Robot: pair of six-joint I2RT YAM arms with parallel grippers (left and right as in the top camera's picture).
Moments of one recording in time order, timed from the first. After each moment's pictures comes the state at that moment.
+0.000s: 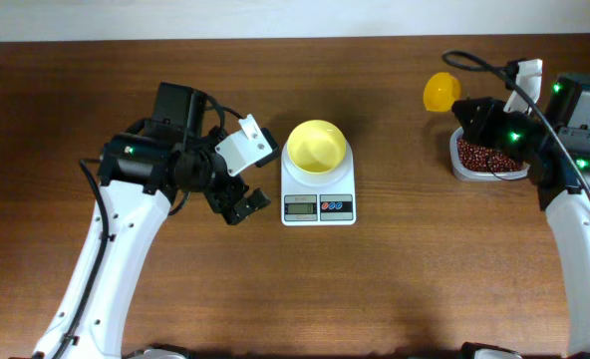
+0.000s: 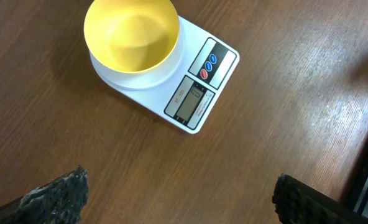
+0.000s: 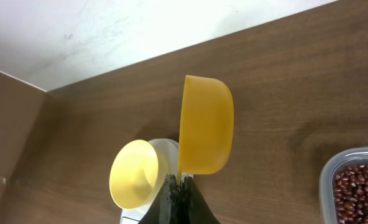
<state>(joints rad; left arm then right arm) -0.20 1.44 1.44 -1.16 0.43 0.75 -0.17 1.40 1.22 -0.48 -0.61 0.23</state>
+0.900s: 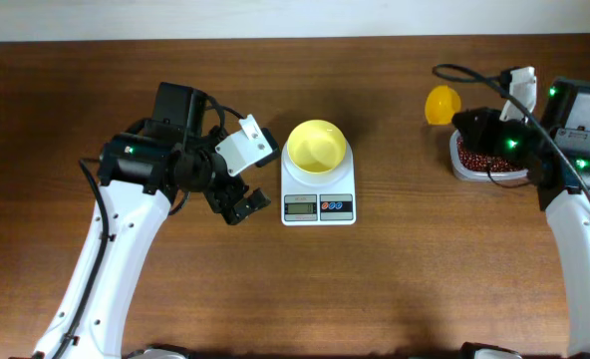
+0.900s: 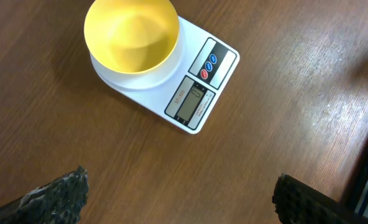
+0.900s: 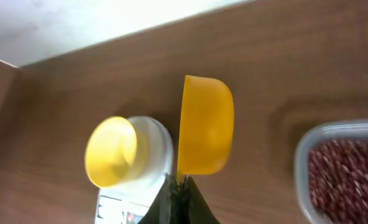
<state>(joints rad) -0.20 1.44 1.44 -1.16 0.43 0.76 -0.17 1.40 1.22 -0.59 -0.55 0.13</state>
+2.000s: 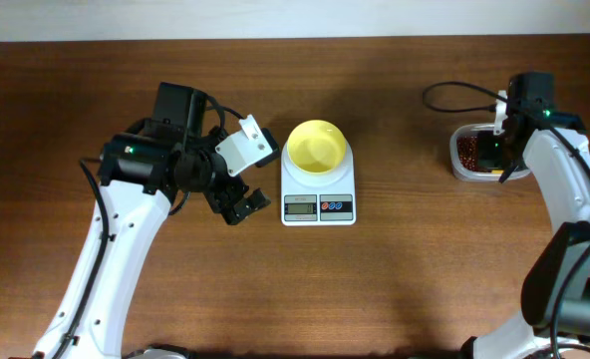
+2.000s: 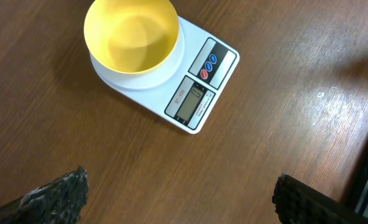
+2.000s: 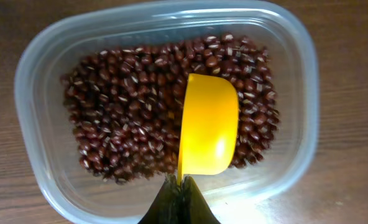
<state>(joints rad) -0.20 1.44 1.44 -1.16 0.43 0.76 -0.17 1.82 1.38 -0.82 0.14 -0.08</state>
